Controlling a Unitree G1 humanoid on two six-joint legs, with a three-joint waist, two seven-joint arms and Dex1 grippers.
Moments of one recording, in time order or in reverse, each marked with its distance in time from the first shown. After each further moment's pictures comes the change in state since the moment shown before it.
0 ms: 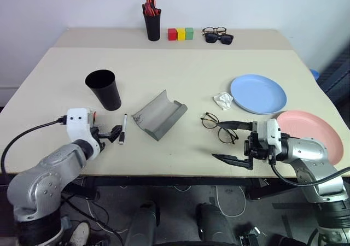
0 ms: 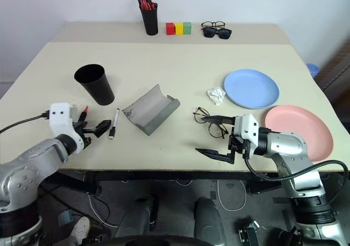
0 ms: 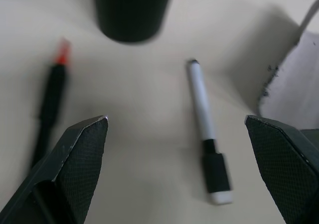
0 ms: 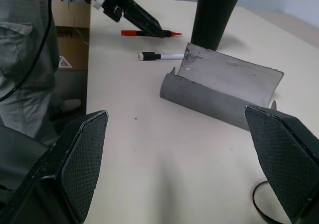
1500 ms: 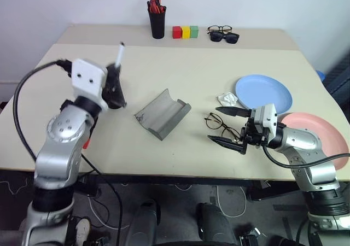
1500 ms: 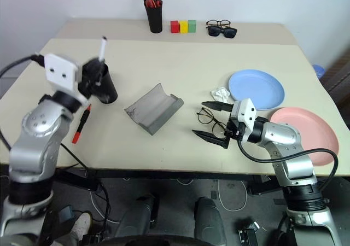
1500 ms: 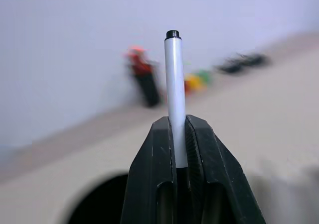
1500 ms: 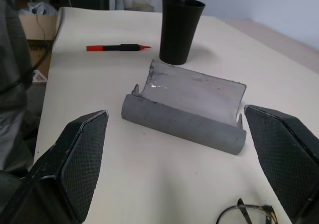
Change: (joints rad) left arm -0.266 0.098 -0.266 0.215 0.621 -0.857 -0.243; right arm -0.117 0.045 0.015 0.037 0.000 0.057 -0.113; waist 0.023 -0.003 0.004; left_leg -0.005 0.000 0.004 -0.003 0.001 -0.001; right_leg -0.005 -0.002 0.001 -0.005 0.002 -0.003
